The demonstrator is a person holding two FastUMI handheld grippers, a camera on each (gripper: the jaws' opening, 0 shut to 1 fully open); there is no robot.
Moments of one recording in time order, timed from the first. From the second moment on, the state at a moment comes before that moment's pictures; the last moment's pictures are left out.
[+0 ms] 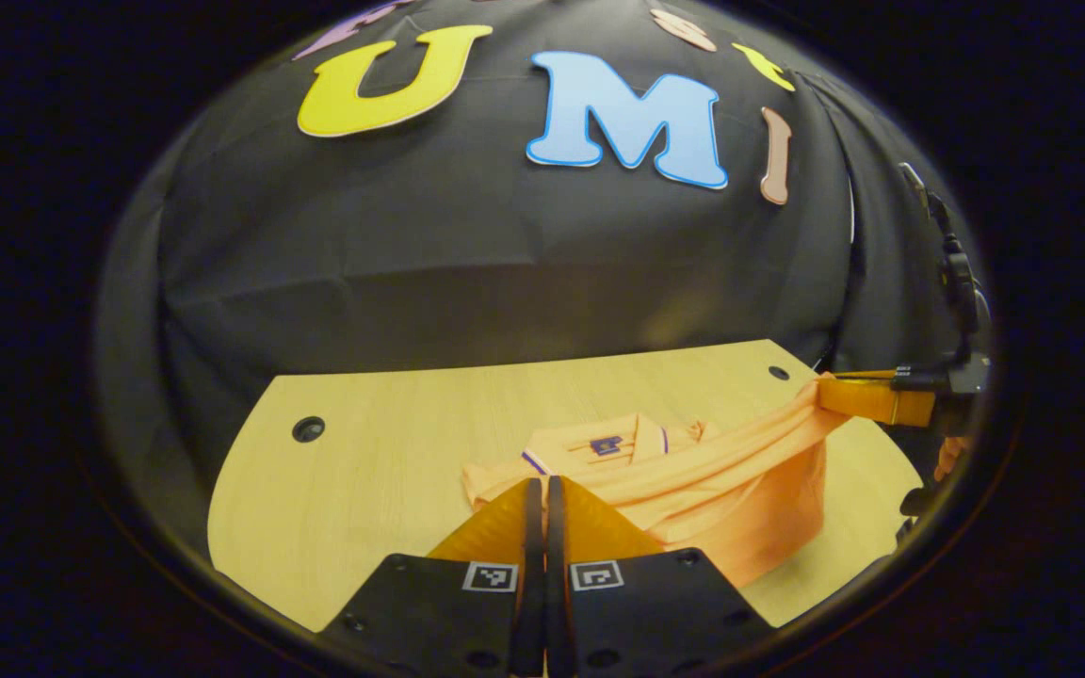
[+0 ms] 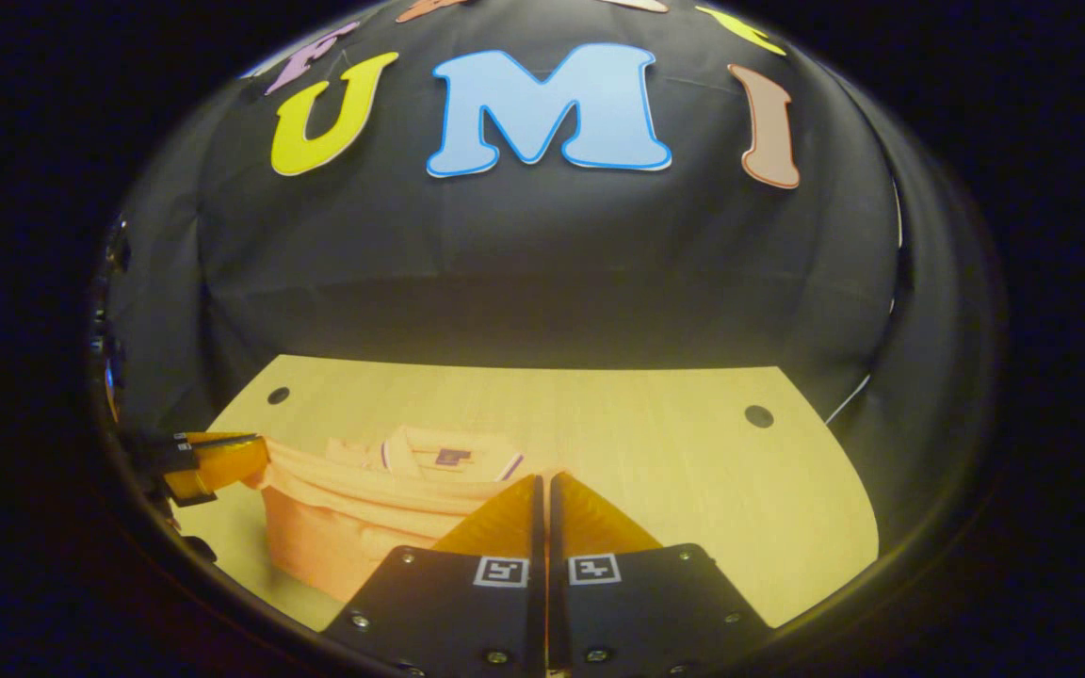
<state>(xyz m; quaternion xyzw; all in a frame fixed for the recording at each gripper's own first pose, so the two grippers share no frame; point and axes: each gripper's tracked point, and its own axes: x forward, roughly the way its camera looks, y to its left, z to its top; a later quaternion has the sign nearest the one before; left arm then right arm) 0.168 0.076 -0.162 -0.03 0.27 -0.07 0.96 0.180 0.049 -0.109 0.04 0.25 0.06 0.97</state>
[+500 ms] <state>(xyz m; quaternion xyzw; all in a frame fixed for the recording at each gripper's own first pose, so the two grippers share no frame) 0.239 0.088 -0.201 0.02 0.26 -0.05 0.96 0.263 0.061 -0.137 0.00 0.25 0.03 0.97</state>
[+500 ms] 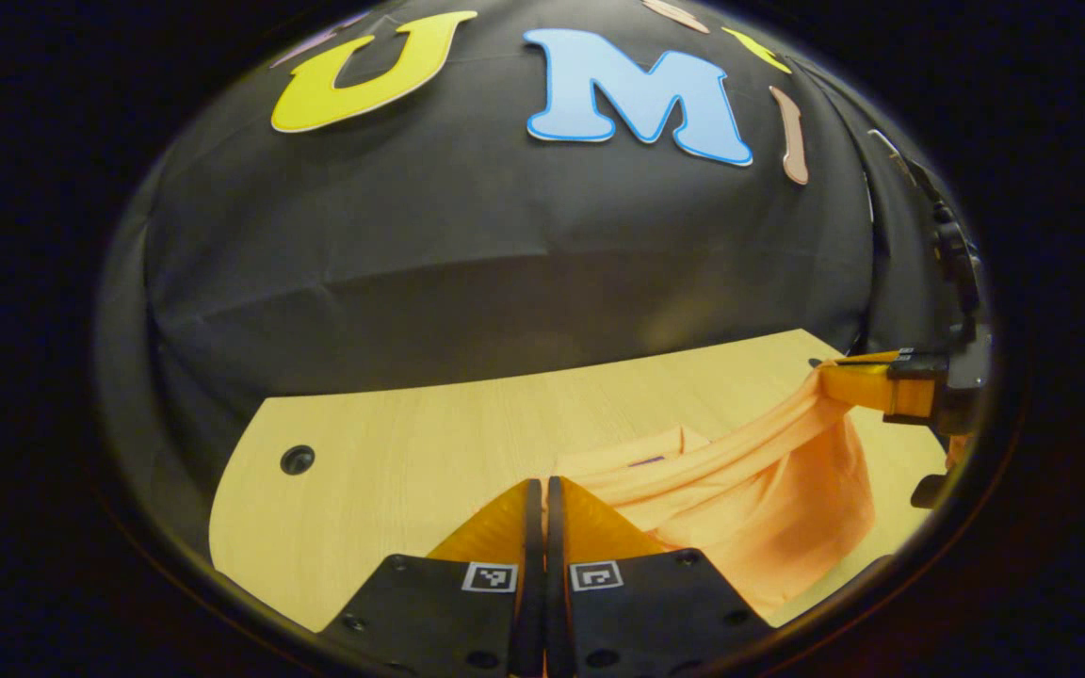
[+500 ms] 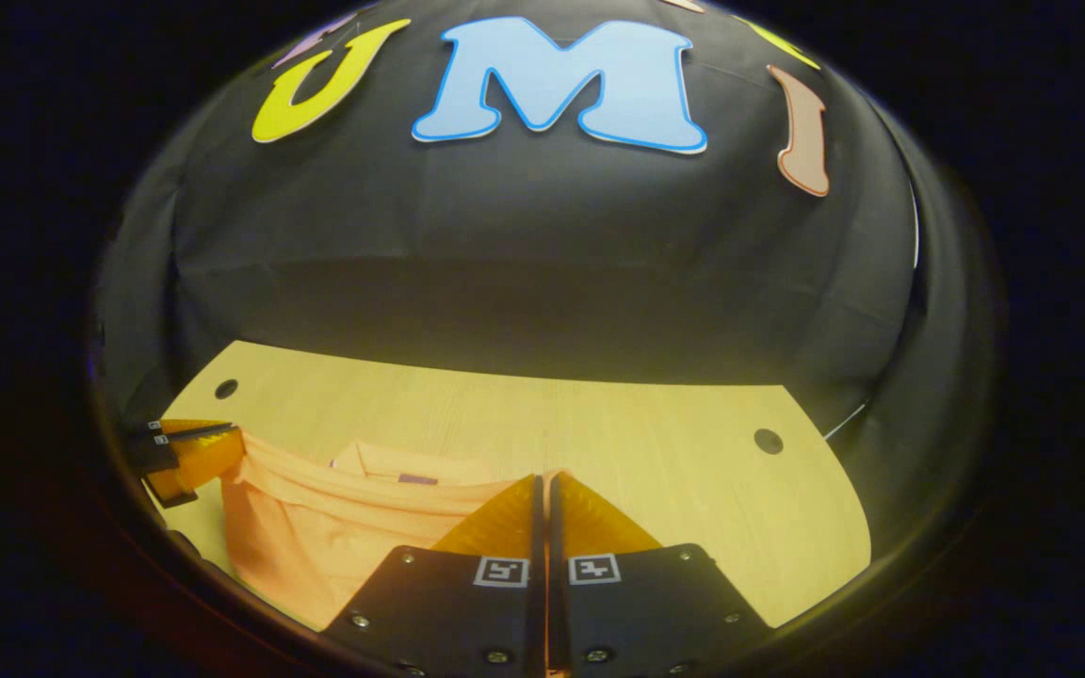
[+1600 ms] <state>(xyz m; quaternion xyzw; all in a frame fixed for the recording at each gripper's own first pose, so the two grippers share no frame) 0.273 0.078 -0.260 0.05 0.29 -0.05 0.95 0.295 0.065 -0.203 -0.10 0.30 0.01 0.95</state>
